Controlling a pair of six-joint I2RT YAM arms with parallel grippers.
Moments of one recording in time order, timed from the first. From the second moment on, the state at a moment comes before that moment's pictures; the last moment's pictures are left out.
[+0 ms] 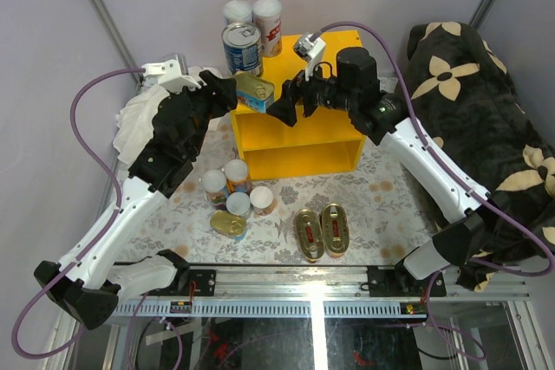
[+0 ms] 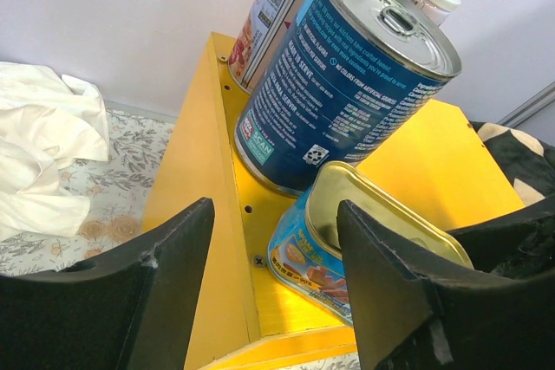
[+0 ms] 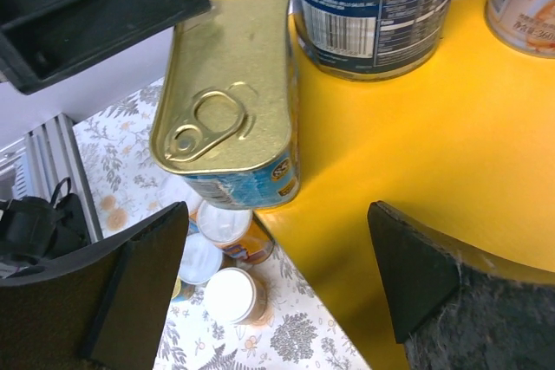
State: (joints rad) left arm -0.53 1.09 1.20 -0.11 -0.41 -0.49; right arm 0.62 1.55 1.68 -0.38 -0.45 0.05
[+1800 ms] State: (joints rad) left arm -0.51 1.02 1.19 -0.16 -0.39 -0.46; right arm 0.71 1.63 1.76 -0.38 -0.22 0.10
